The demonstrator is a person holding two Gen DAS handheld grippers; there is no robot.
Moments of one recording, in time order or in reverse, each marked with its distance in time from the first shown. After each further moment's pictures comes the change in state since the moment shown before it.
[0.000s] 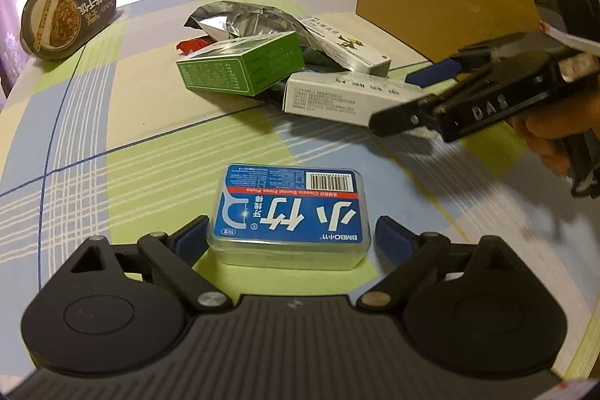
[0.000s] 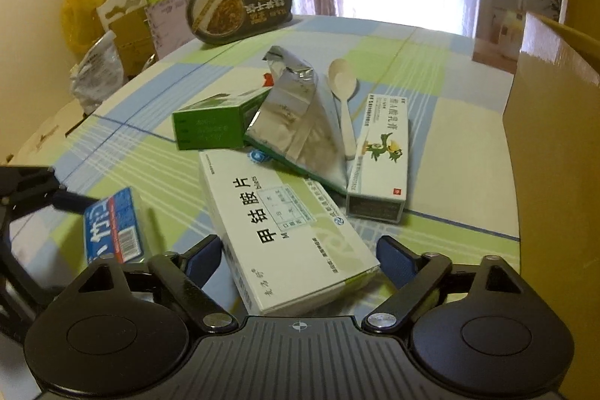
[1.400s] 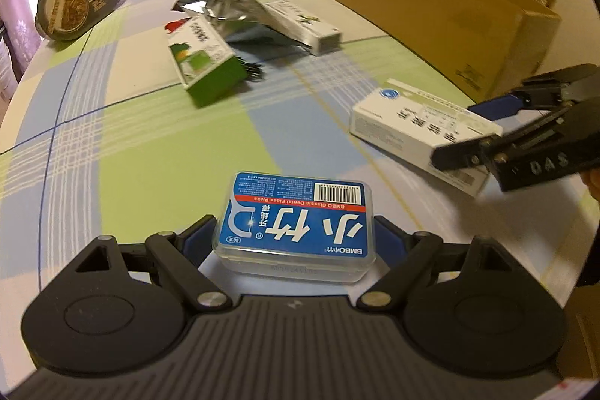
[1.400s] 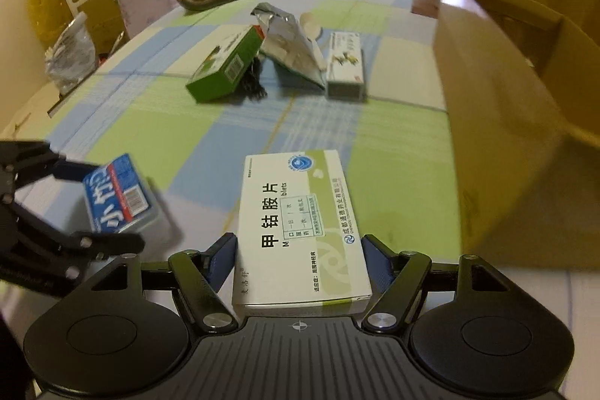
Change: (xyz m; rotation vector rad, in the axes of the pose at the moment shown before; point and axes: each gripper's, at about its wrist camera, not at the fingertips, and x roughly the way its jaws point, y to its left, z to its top) left arm -0.052 -0.066 -0.037 -0.014 0.046 0.031; right arm -0.100 0.051 -0.077 0.091 0.099 -0.166
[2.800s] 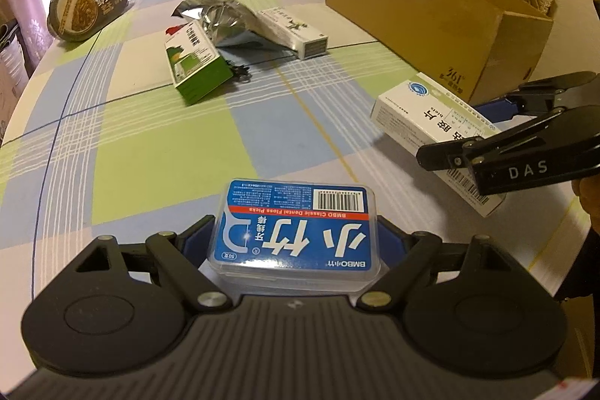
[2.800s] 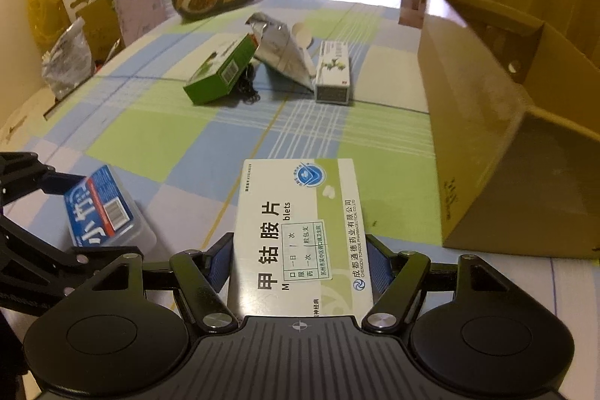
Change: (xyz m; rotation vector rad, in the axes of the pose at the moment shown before) left arm -0.015 -0.027 -0.006 -0.035 -0.033 0.035; right arm -0.015 0.000 -0.011 0.010 -0.060 -0.024
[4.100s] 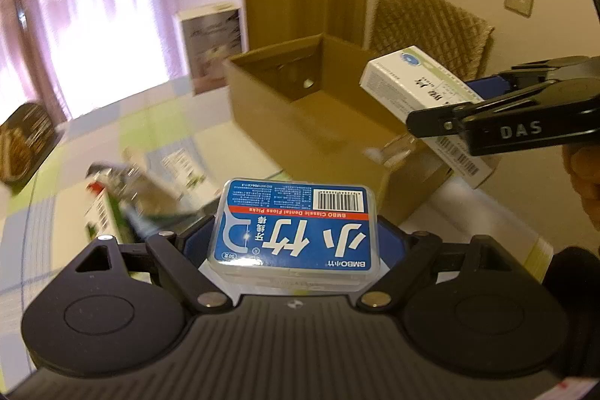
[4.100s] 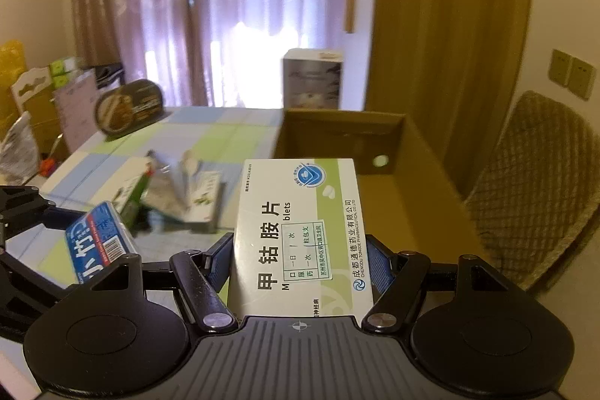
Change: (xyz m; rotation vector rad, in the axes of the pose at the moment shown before) left arm -0.020 -0.098 0.133 0.175 -0.174 -0.120; right arm -0.115 -0.107 0.062 0.093 -0.242 -0.187
